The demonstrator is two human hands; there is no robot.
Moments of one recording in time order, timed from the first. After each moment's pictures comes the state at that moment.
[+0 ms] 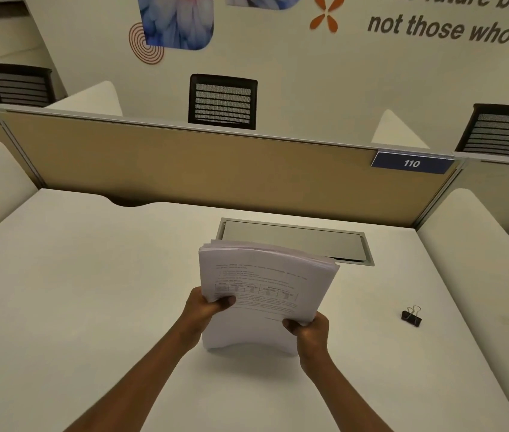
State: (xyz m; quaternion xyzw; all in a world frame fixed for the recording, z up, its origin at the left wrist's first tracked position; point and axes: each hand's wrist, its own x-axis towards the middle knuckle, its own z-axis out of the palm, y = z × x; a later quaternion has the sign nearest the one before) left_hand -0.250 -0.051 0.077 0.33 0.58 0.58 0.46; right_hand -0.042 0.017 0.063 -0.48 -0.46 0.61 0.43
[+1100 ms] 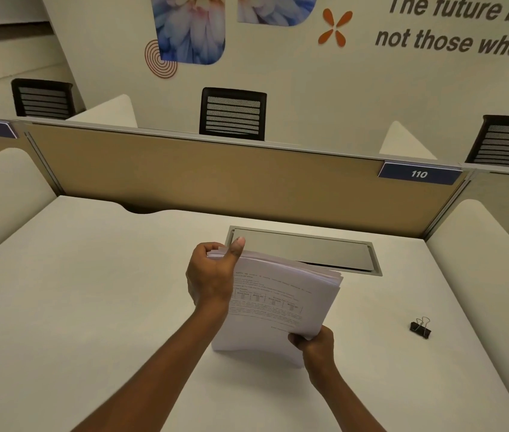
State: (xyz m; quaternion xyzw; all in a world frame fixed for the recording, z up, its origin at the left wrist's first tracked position) left_hand -0.223 -0.023 0.171 0.22 0.76 0.61 0.11; right_hand -0.033 0.016 0.044 -0.47 -0.52 0.60 0.39
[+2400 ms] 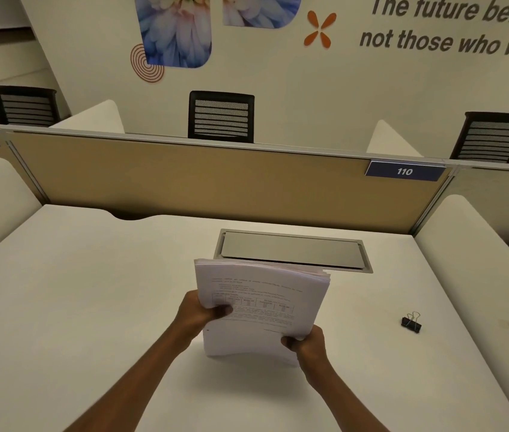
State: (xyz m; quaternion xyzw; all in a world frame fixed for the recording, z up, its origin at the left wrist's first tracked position) left_hand -0.262 -0.049 0.092 0.37 0.63 0.54 0.42; right_hand -0.028 0.026 0.033 -0.48 -0.53 0.61 0.34
